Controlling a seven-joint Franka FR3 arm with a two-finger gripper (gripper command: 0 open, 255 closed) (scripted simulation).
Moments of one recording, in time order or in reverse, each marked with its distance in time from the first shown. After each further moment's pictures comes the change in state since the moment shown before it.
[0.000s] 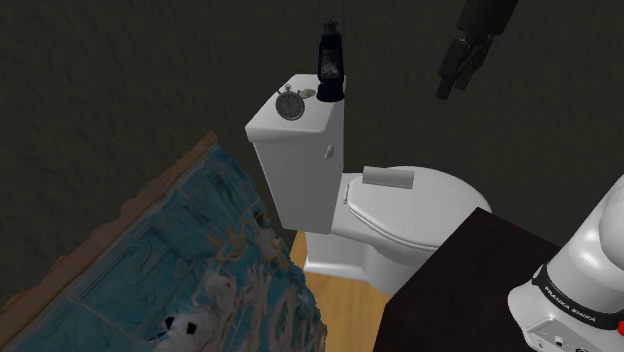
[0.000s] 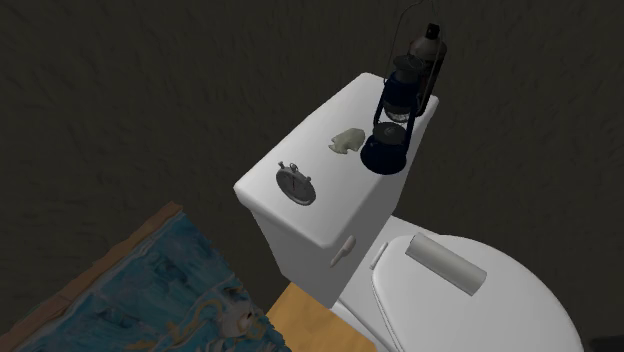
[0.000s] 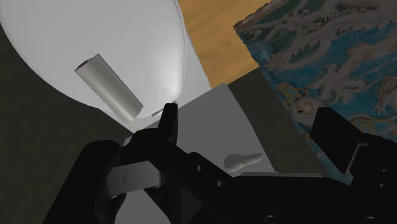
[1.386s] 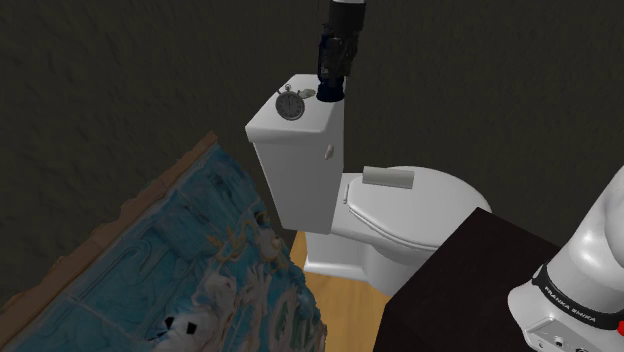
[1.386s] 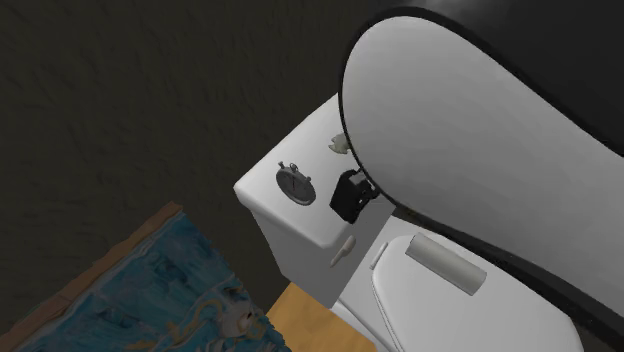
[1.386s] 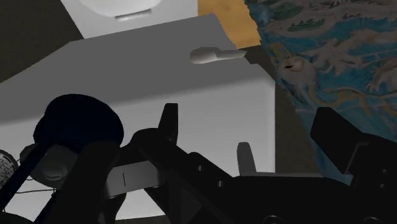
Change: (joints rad) arm 0.114 0.761 0.071 0.672 -0.033 0.077 -0.198
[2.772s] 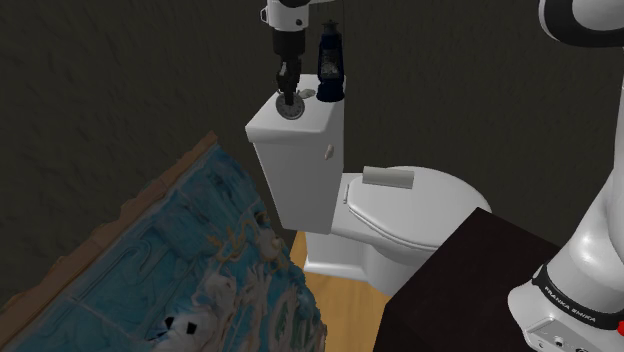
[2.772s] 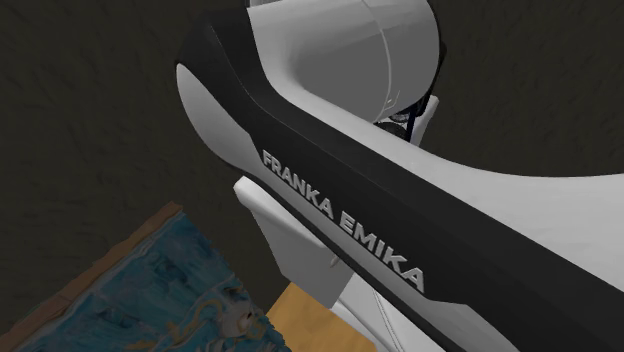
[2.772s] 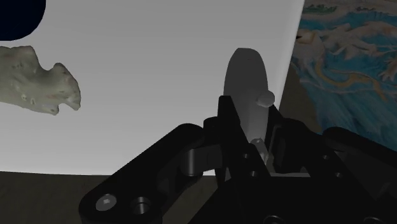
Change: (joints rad) arm 0.076 0.402 0.056 0.427 -0.071 -0.032 -0.068
